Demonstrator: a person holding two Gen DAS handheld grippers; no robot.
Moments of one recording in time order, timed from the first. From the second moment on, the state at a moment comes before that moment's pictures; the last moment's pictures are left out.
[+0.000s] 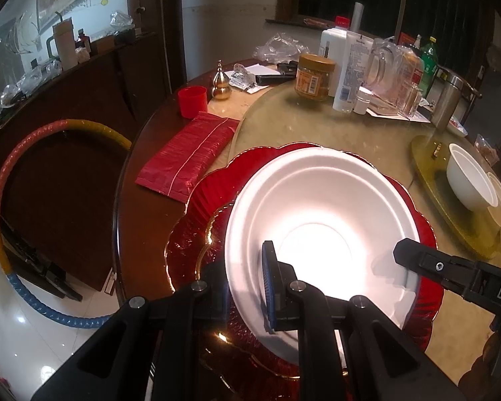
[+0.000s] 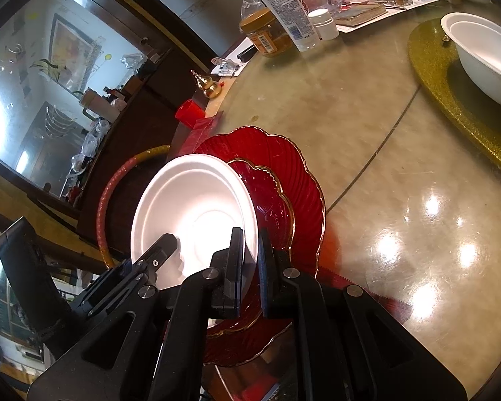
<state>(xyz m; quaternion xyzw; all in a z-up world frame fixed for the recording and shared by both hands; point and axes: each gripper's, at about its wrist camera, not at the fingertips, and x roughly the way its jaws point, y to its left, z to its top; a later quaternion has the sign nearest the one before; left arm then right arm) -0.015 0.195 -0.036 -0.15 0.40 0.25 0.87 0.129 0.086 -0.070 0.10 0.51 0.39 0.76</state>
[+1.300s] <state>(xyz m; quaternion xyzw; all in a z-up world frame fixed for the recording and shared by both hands) -0.009 0.194 -0.041 -0.15 0.40 0.25 0.87 0.129 0.085 -0.066 0.09 0.50 0.39 0.77</state>
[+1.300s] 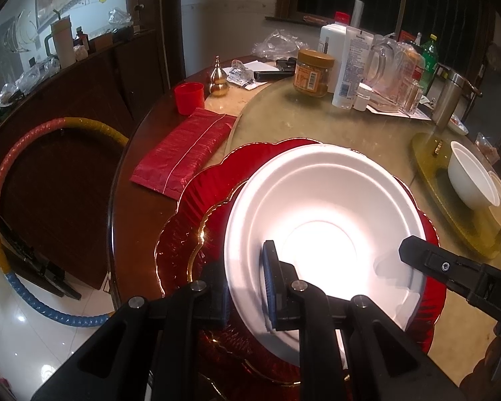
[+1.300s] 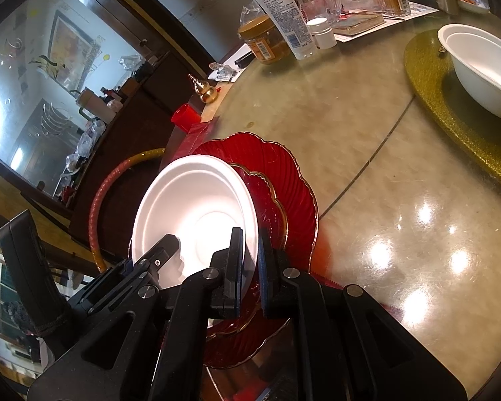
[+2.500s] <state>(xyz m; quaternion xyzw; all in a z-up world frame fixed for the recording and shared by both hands) -0.029 0.205 -0.021 -0.19 0.36 0.27 0.88 0.119 0.090 -0.059 0.06 0.47 0.39 0.79</state>
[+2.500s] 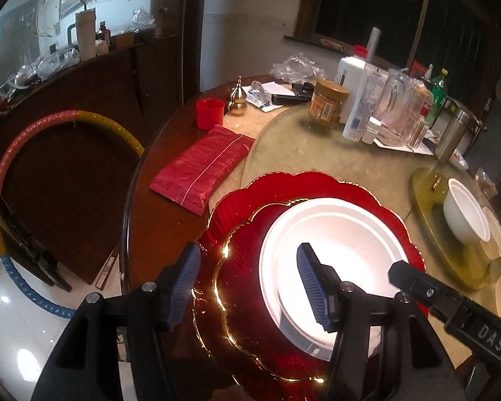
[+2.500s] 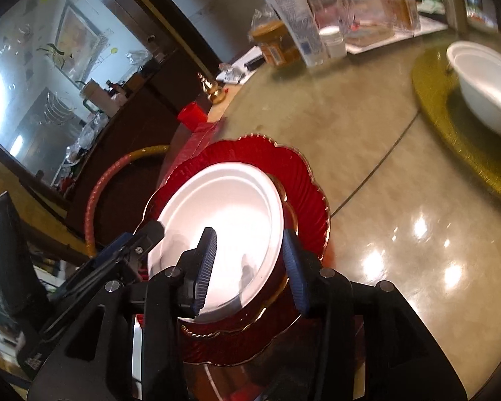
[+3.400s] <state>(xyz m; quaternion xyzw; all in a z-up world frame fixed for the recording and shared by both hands) -0.047 0.212 -0.004 -0.21 0.29 0.29 0.89 0.122 0.068 -0.044 0.15 0.42 0.40 0.80</state>
